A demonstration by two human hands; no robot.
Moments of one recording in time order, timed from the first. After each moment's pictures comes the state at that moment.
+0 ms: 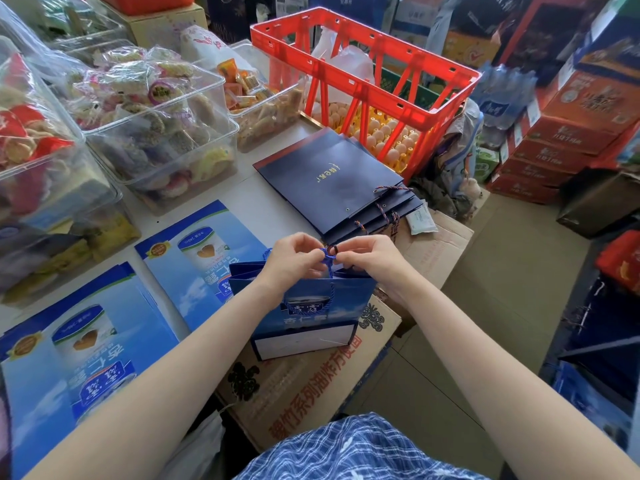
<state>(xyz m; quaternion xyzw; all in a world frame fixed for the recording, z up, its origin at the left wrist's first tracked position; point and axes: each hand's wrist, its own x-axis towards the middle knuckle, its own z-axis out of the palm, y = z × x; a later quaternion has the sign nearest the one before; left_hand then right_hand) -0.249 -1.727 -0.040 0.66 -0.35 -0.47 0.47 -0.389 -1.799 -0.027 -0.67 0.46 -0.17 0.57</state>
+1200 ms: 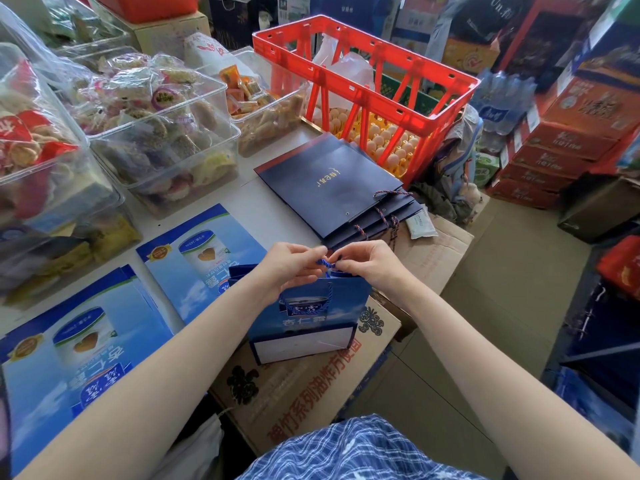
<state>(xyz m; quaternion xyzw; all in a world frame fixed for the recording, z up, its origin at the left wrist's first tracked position) -0.244 -1.729 -0.029 0.66 -0.25 -0.56 0.43 -0.395 -1.799 -0.032 -0.71 0.40 -0.15 0.56</state>
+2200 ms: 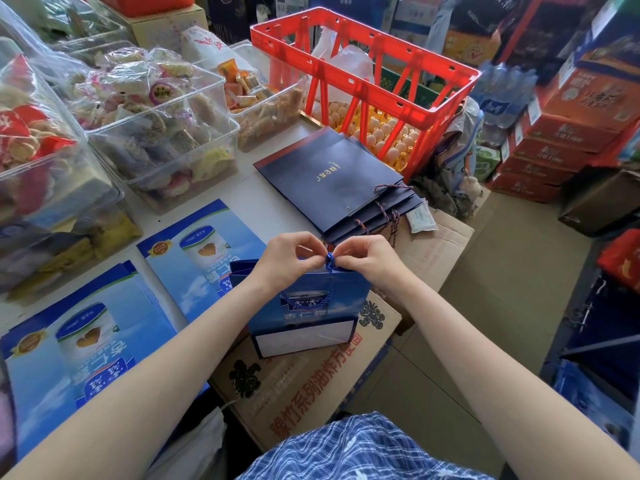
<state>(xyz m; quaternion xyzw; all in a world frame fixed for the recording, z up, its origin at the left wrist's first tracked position) -0.241 -1.719 -0.034 0.68 -0.53 -0.34 0.38 -0.392 -1.796 -0.032 -0.74 0.42 -0.14 0.50</state>
